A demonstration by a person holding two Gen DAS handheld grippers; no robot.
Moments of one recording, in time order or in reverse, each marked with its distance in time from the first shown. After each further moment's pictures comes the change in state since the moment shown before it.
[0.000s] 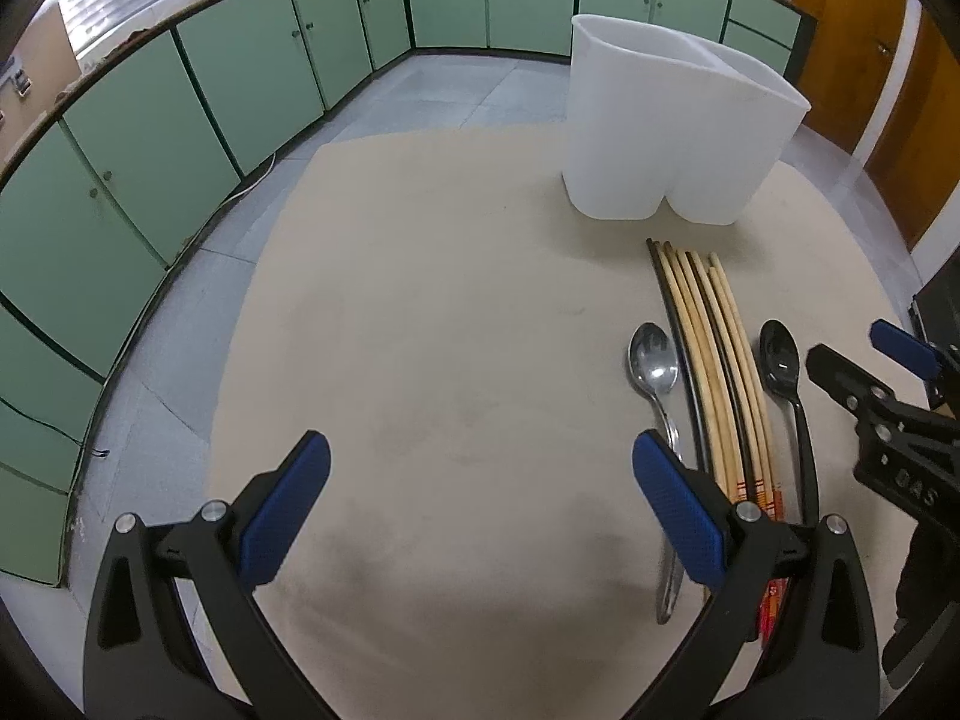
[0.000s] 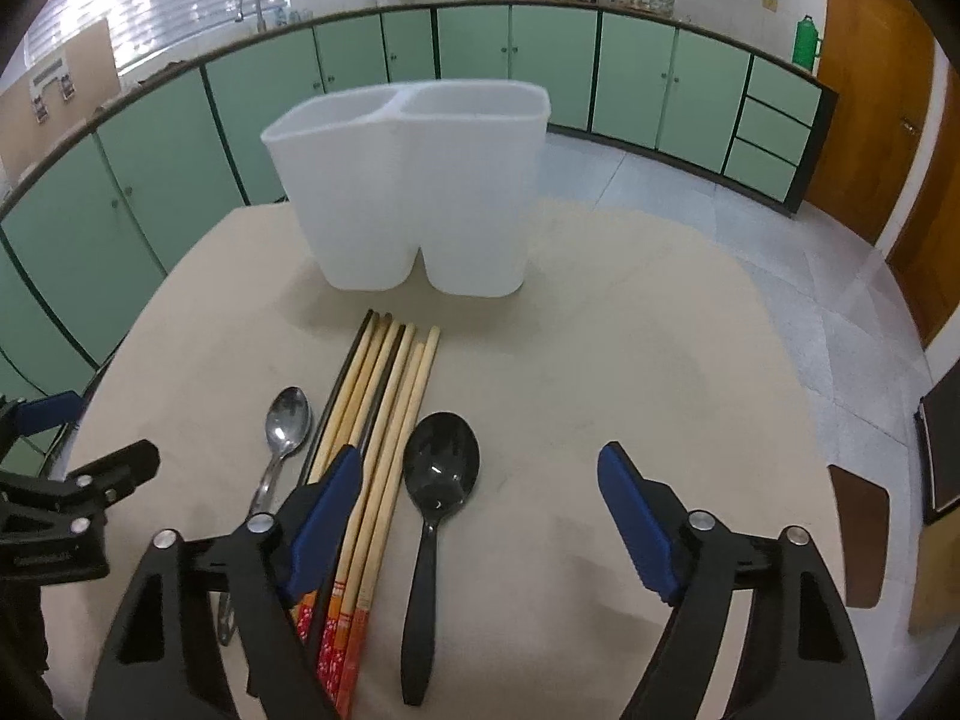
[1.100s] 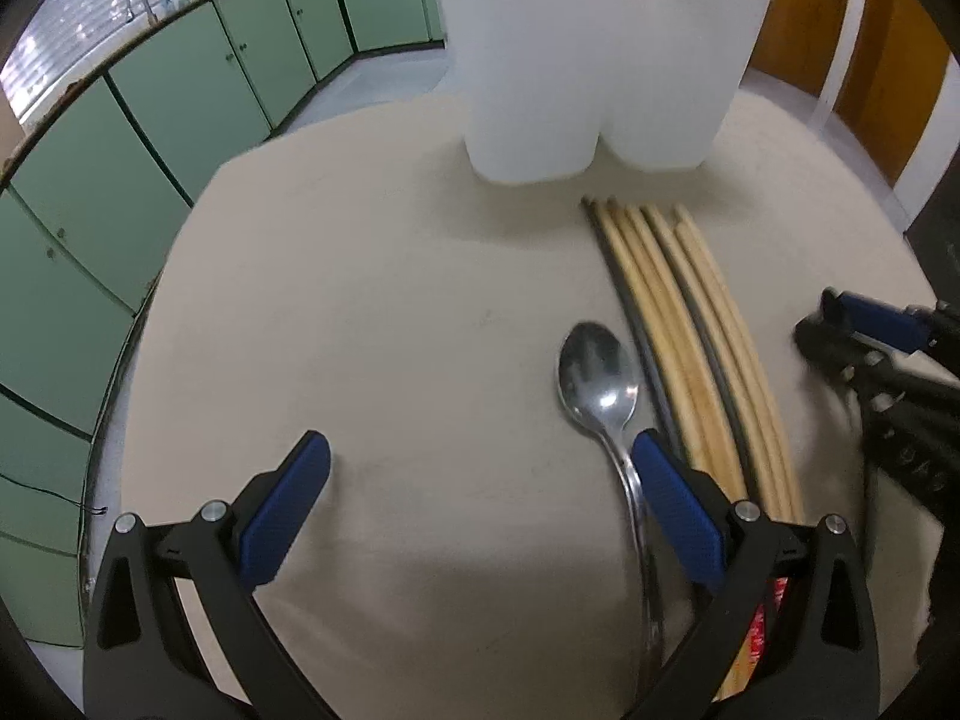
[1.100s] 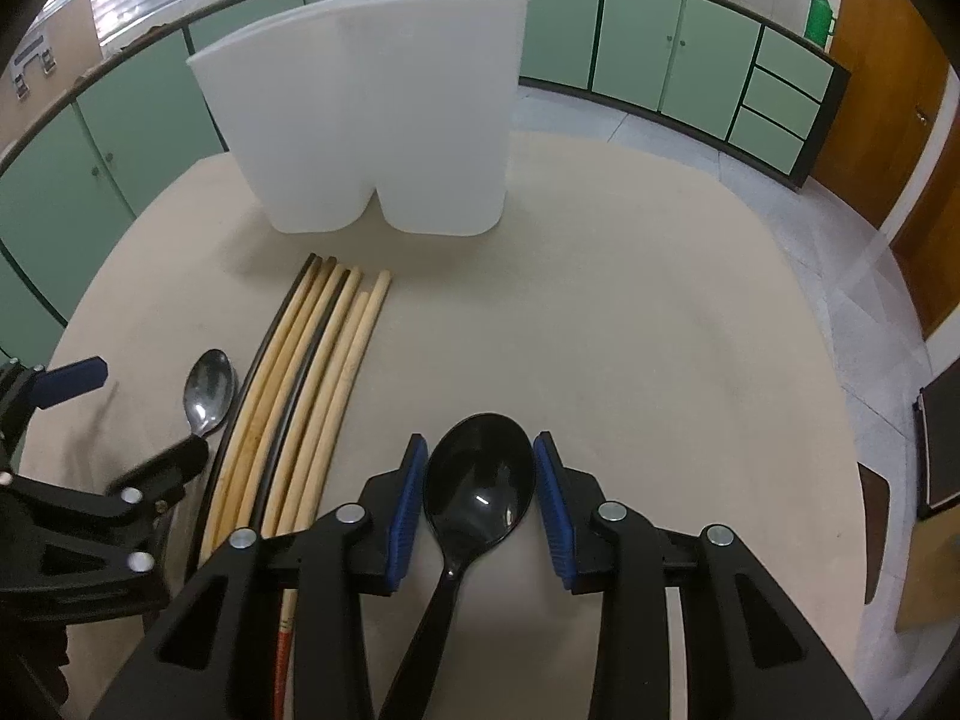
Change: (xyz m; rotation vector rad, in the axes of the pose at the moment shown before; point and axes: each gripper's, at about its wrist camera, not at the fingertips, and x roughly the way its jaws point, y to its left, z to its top) left arm 0.060 -0.065 0.011 0.136 0.018 -0.023; right arm 0.038 -0.010 -0.003 -0.029 0.090 -0.023
